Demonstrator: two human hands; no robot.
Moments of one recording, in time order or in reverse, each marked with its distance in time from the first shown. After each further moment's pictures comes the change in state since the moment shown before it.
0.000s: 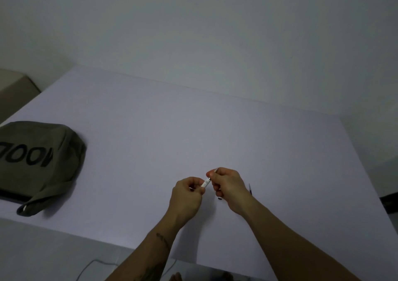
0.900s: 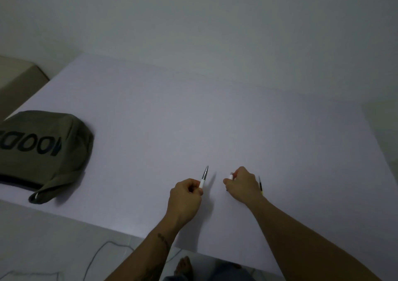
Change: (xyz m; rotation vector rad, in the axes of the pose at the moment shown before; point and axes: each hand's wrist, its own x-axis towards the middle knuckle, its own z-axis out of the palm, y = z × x) left_hand -0.004 -0.029 -0.011 0.146 0.040 -0.120; right_hand 0.040 0.051 -0.021 -0.774 0.215 0.022
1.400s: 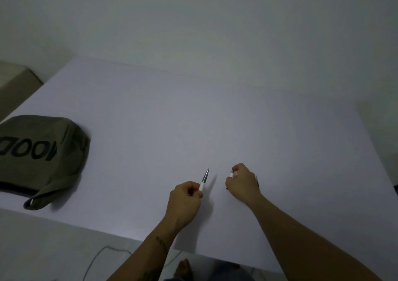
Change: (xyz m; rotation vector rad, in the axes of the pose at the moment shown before) left_hand -0.004 0.000 0.000 0.009 -0.033 0.026; right_hand -0.008 -0.005 -0.009 0.141 0.039 -0.002
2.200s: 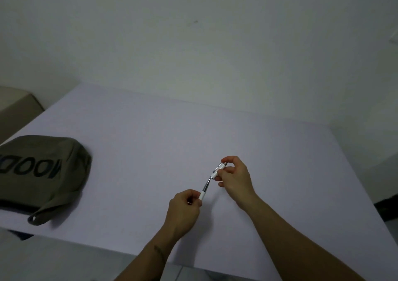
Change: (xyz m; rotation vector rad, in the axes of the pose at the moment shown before) left_hand -0.013 0.014 -0.011 -0.035 -0.014 0.128; right_hand -0.053 -0.066 -0.035 0.570 0.024 -0.192
